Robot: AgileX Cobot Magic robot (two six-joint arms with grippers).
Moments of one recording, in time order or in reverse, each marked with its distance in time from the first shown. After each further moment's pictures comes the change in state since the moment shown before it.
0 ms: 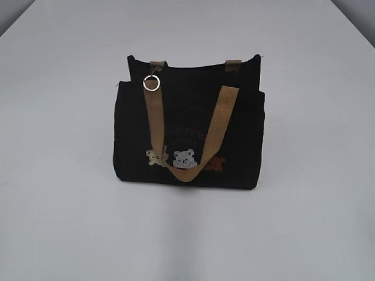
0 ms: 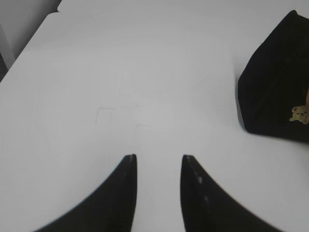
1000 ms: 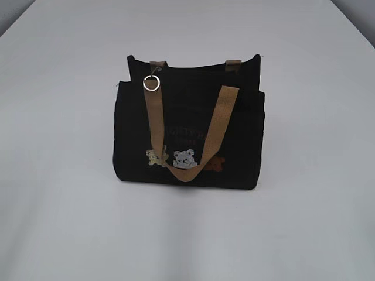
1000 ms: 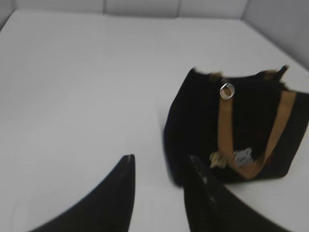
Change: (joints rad) left arm 0.000 0.157 -0.027 -0.363 -0.287 0.333; right arm 0.000 0.000 0.000 0.000 0.000 0.000
